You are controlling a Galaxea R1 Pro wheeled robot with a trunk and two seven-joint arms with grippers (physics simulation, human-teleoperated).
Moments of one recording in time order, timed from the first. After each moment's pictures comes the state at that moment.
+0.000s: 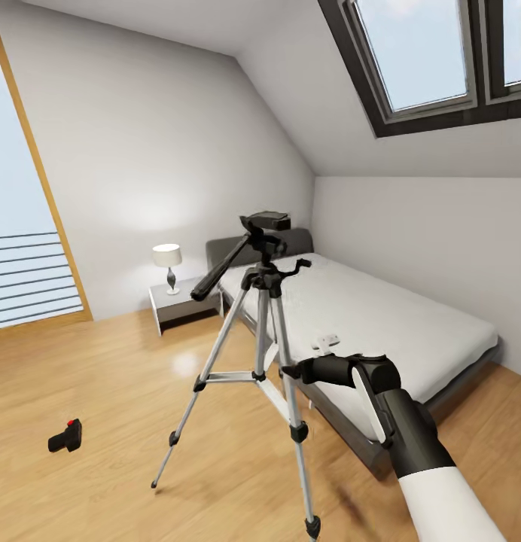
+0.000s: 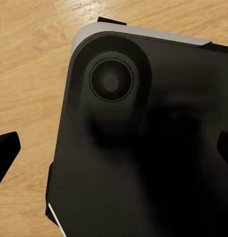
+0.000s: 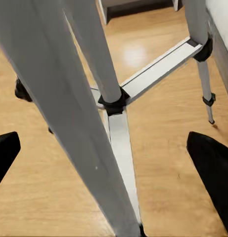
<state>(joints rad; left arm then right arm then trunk) 0.00 0.00 0.03 -0.02 0.18 -0.09 0.01 -0.61 0.01 0.10 -1.29 0.05 0.88 0.54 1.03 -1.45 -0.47</state>
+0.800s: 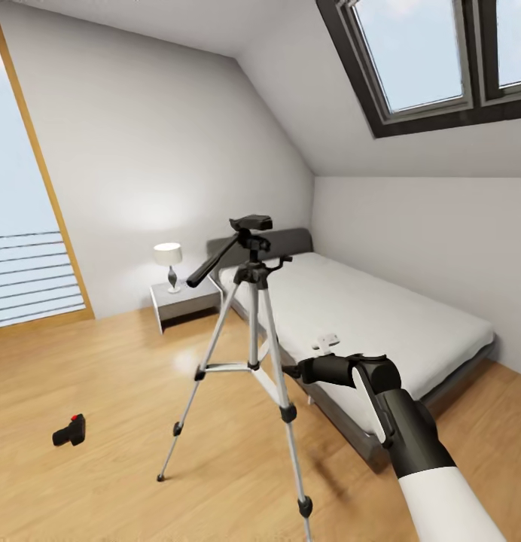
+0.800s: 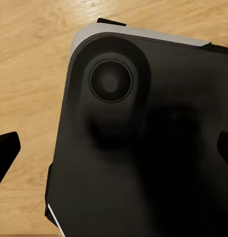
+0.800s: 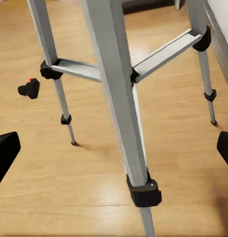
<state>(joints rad) 0.00 -0.01 0.03 -0.02 0.18 -0.09 0.01 -0.61 0.01 0.10 -1.29 0.05 0.88 0.55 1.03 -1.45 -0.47</state>
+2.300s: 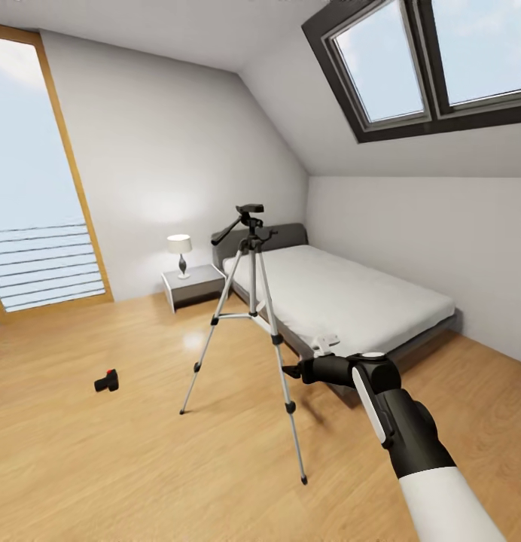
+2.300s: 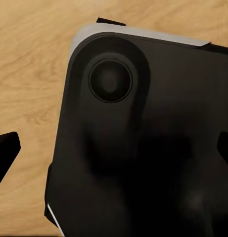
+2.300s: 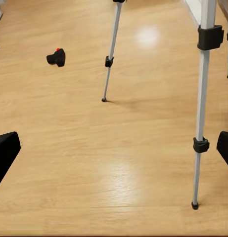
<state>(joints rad) 0.00 -0.01 0.03 -0.02 0.18 -0.09 0.01 -0.61 0.01 0.10 -1.29 0.05 0.88 0.55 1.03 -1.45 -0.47</state>
